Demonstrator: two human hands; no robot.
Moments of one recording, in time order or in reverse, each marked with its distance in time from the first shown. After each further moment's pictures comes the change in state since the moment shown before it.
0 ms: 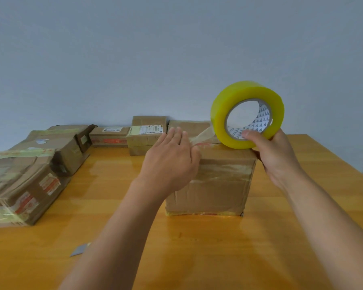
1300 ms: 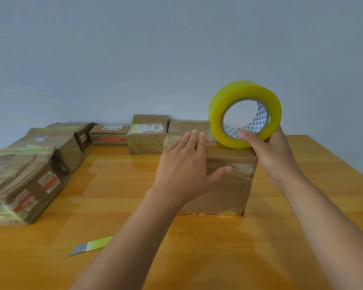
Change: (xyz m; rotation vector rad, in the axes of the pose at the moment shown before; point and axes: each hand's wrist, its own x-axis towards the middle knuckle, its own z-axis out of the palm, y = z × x) left_hand -0.007 0.024 0.011 0.122 0.146 0.069; right_hand 0.002 0.005 0.003 -0.187 -0.009 -0.108
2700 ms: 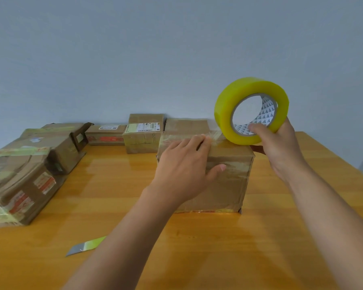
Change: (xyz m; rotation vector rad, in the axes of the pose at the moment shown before) left_hand 0.001 0.001 0.001 -0.041 0.043 0.124; right_hand 0.012 0.004 -0.017 0.056 0.084 0.010
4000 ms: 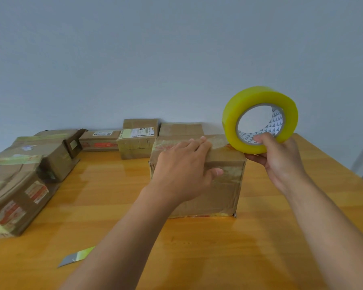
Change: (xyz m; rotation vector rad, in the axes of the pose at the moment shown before) left_hand 0.013 0.007 -0.006 -0.027 -0.057 -0.011; right_hand -0.016 0.001 -0.013 0.282 0.036 0.139
